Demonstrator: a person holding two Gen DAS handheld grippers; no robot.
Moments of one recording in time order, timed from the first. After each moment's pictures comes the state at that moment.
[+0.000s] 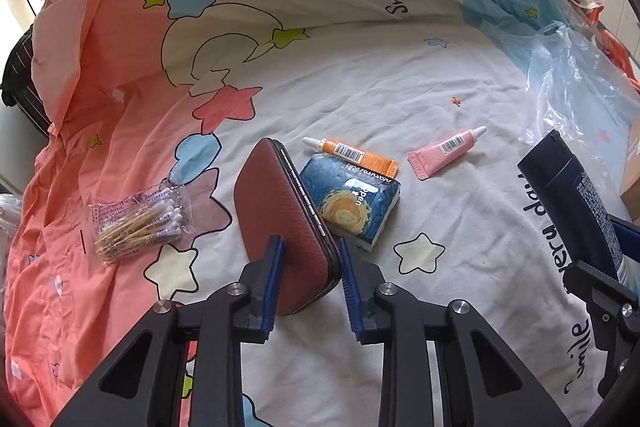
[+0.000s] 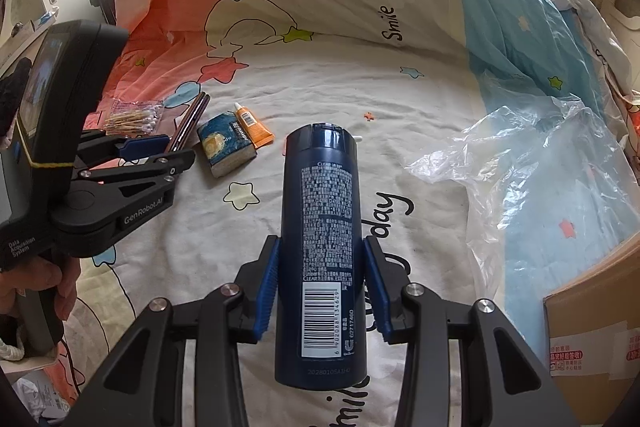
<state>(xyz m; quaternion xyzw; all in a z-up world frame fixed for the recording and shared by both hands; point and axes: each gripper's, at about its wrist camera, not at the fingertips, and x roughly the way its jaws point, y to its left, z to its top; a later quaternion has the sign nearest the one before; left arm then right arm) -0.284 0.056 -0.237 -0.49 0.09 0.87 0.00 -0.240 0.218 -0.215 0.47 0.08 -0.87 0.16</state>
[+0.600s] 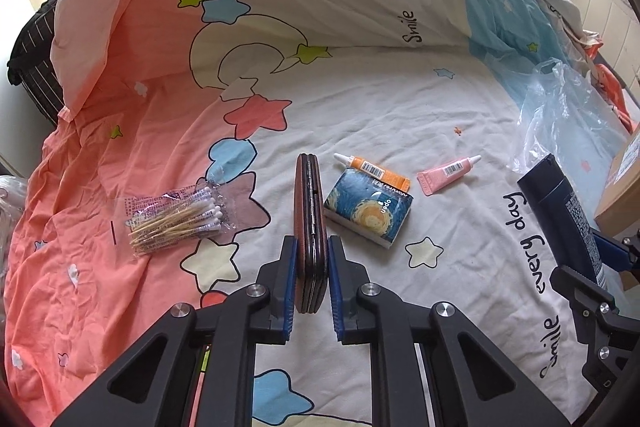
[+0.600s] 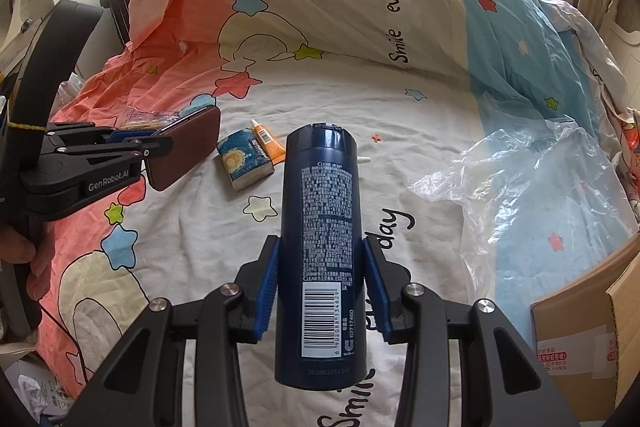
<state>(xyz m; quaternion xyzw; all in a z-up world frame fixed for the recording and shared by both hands) -0.273 0.026 -0.199 -0.49 0.05 0.87 0.01 -0.227 0.209 -0.189 0.45 0.09 -0.87 0.17</state>
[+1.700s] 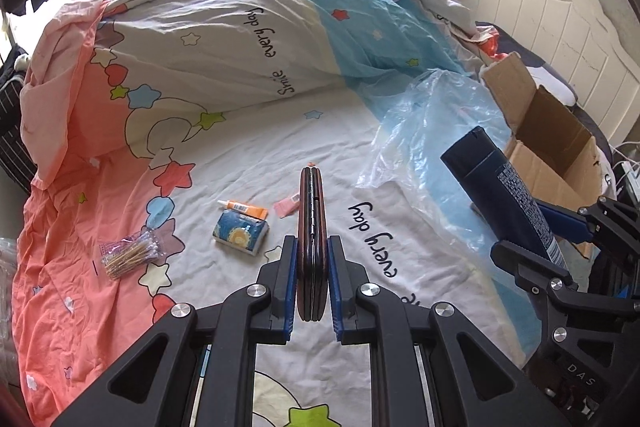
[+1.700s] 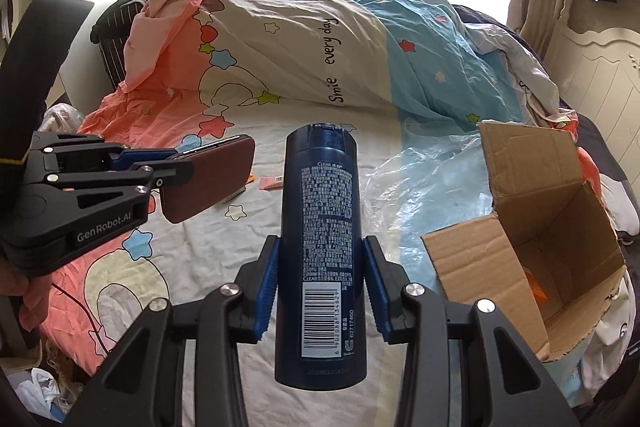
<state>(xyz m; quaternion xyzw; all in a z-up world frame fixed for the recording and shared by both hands) -0.201 0.130 -0.092 -0.45 0.08 0.88 0.14 -0.155 0.282 -0.091 0.41 0.08 -0.90 0.11</state>
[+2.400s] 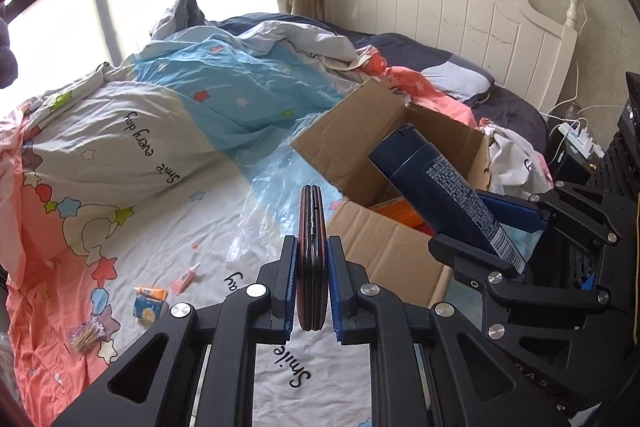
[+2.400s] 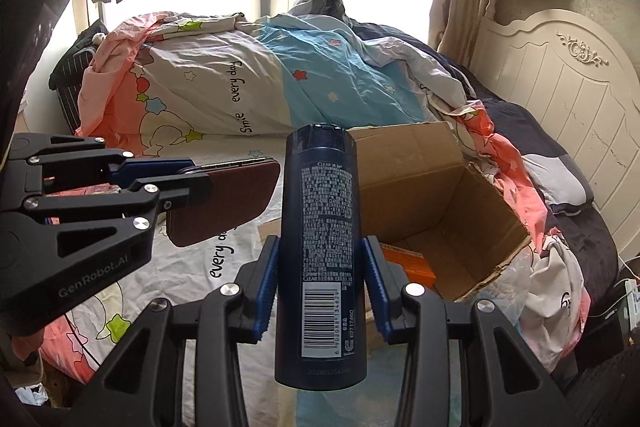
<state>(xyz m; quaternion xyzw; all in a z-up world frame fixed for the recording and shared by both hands) -0.156 0.290 -0.020 -0.37 0.13 0.88 0.27 -0.110 0.402 -0.038 0.37 0.05 -0.93 0.01</state>
